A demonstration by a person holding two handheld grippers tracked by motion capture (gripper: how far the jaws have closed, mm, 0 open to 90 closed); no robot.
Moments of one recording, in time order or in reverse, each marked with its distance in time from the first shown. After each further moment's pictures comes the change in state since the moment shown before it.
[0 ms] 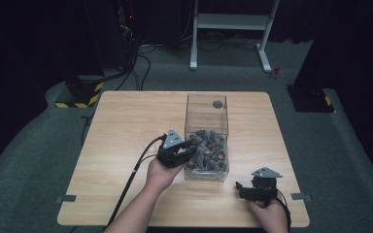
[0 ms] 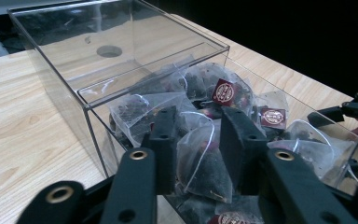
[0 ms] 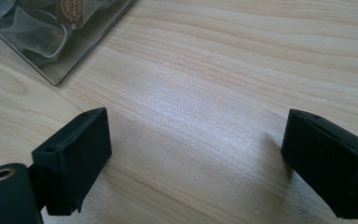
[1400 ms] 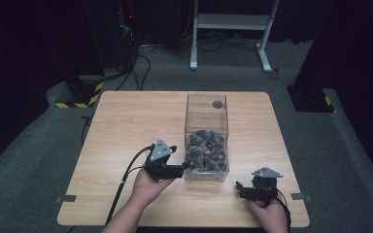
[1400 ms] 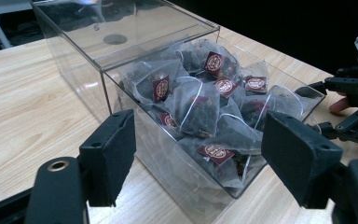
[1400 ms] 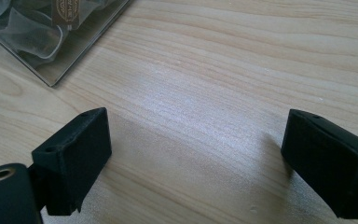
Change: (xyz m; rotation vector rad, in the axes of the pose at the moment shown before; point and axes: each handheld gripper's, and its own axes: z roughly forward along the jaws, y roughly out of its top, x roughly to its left) left arm -0.006 -0.016 -0.042 0.019 0.008 0.017; right arm 0.000 0.000 0.000 0.001 -0.008 0.009
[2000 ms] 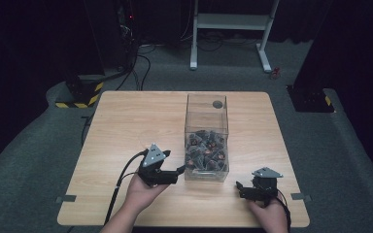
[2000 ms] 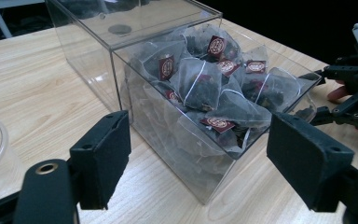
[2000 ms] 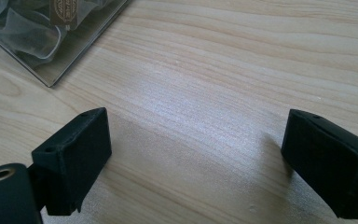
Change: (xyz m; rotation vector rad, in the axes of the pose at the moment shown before) left arm 0.001 -0.013 -0.017 0.012 0.011 -0.001; right arm 0.000 0.000 0.000 0.001 -0.003 0.006
